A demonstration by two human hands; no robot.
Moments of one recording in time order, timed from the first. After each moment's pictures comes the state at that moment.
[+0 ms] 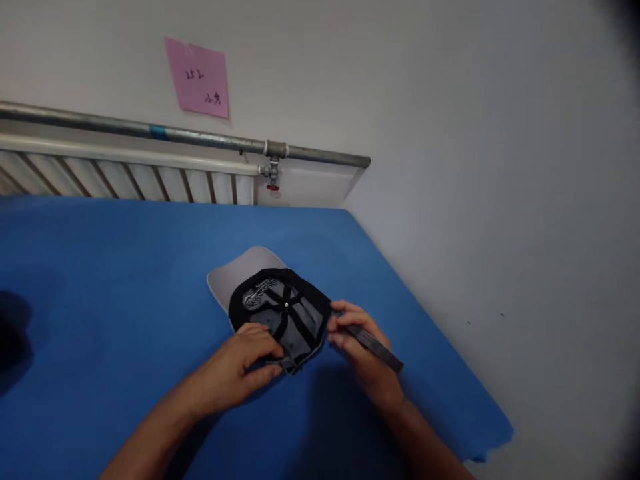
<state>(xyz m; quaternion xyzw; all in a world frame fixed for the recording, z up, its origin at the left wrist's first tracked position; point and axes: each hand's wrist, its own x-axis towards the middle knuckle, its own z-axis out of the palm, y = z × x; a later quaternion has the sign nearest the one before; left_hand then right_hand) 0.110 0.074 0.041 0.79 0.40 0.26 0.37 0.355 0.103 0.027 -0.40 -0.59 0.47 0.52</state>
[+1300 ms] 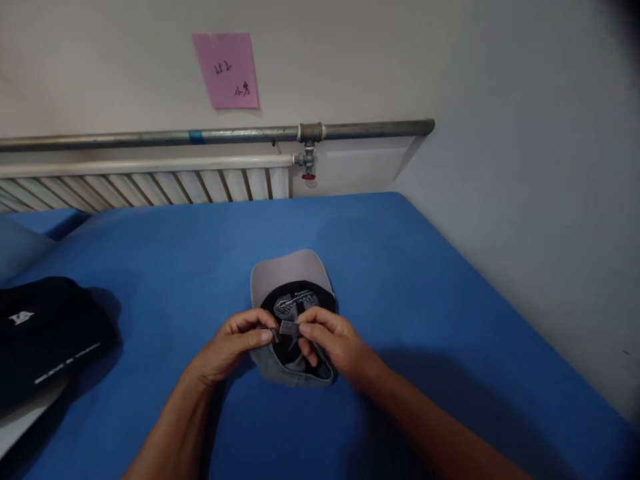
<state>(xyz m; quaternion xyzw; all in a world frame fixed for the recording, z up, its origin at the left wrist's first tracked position) 0.045 0.091 0.021 0.41 0.44 0.46 0.65 0.248 0.134 0.029 -0.31 -0.50 0.75 0.29</state>
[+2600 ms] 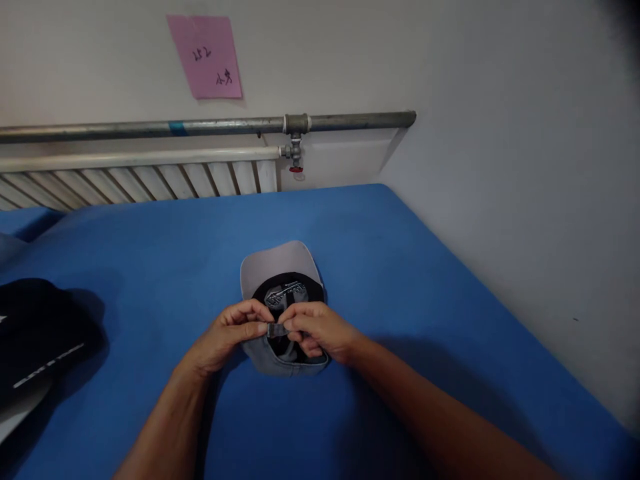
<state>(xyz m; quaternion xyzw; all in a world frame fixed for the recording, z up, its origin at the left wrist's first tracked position) 0.048 0.091 0.024 0.43 0.47 0.44 0.64 0.243 0.140 0.038 -0.37 -0.44 0.81 0.14</state>
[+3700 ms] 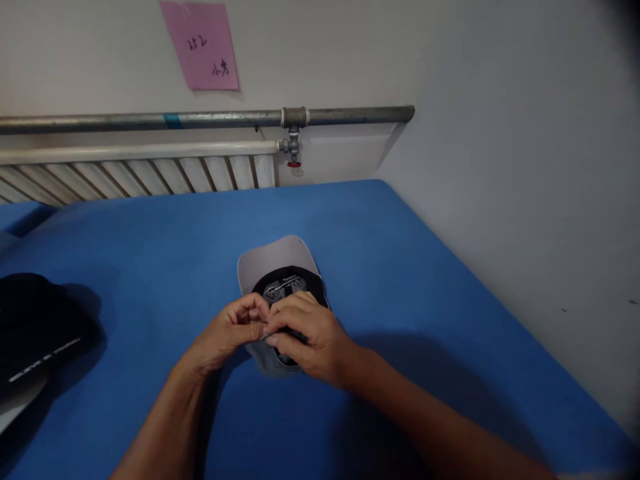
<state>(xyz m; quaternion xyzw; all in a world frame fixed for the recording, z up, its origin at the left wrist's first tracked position) 0.058 0.087 0.026 0.43 0.41 0.44 0.68 0.246 0.117 0.048 -0.19 -0.81 0.38 0.40</state>
